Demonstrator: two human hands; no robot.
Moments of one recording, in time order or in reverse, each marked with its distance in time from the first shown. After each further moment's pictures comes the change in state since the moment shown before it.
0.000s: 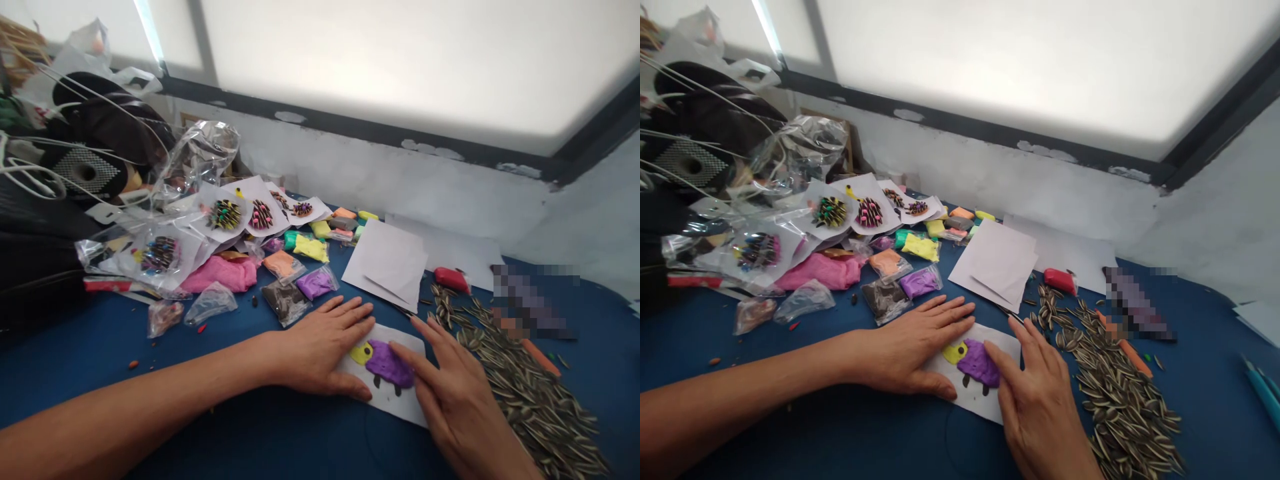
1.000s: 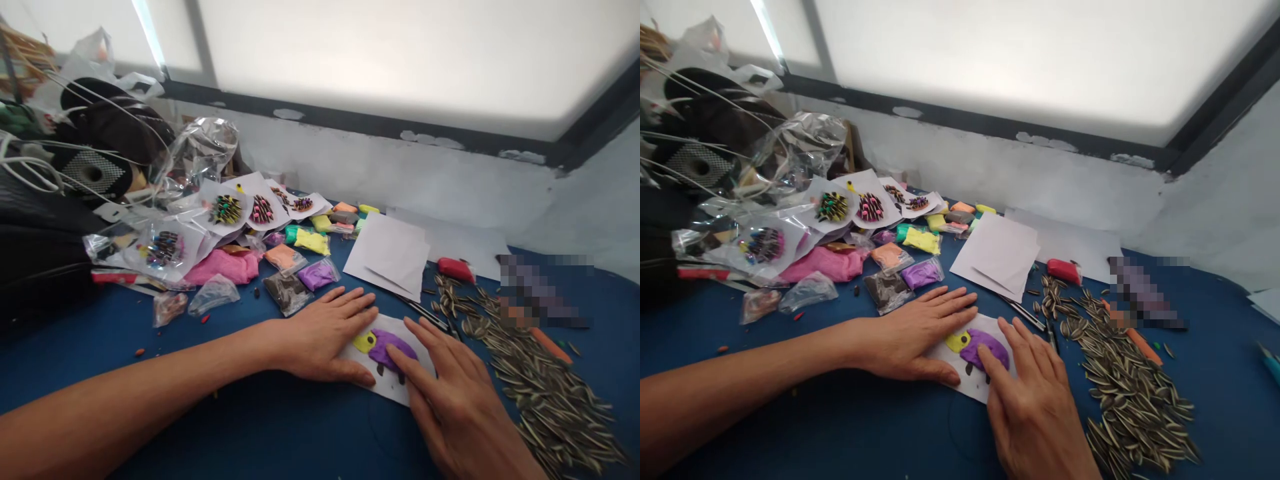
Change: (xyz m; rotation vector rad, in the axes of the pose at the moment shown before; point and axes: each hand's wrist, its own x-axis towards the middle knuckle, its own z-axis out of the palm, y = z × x) left_hand 0.001 0.001 -0.001 0.062 -0.048 -0.005; right_hand -0.003 -0.020 -0.004 -0.006 0.022 -0.142
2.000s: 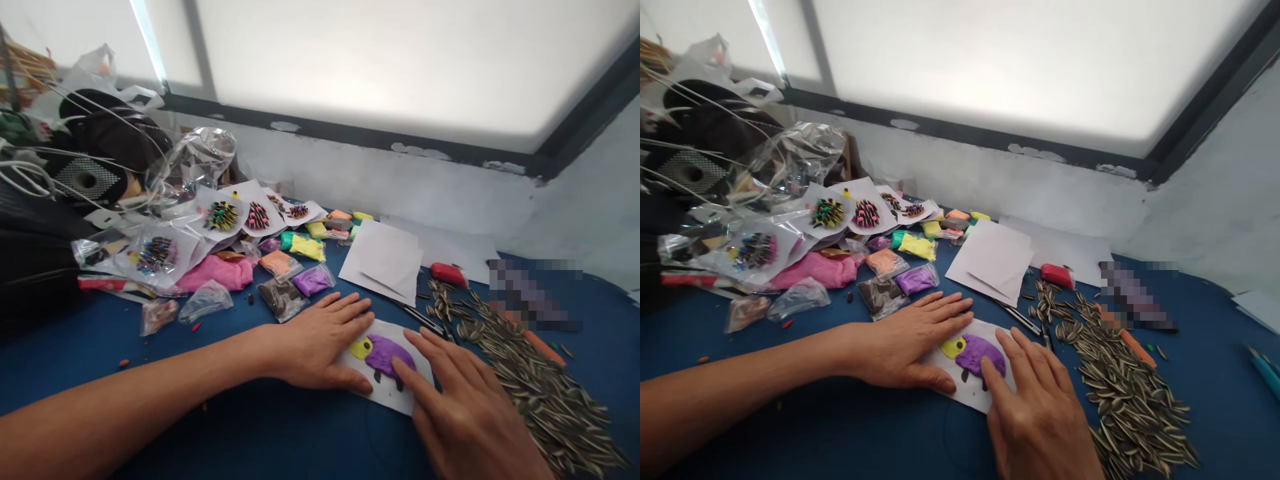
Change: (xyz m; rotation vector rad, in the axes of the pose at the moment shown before) left_hand 0.000 0.000 -0.001 0.000 -0.023 -0.011; right_hand 0.003 -0.001 -0.012 -0.117 0.054 -0.003
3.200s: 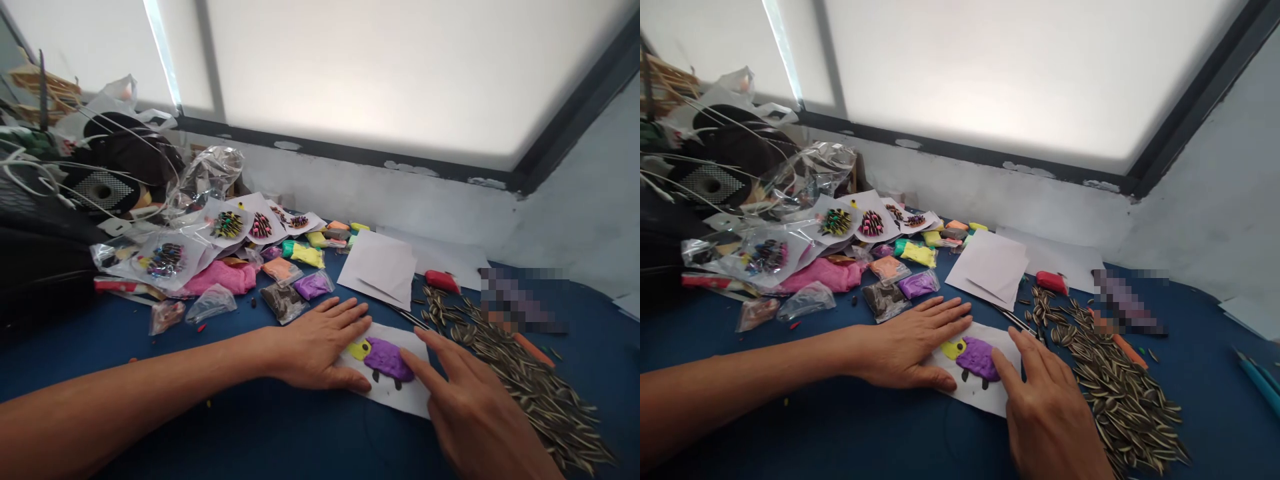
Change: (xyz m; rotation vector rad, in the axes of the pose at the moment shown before) left_hand -0.003 0.002 0.003 0.036 0.008 0.008; right_hand -0.014 0.009 0.006 -0.118 0.030 -0.015
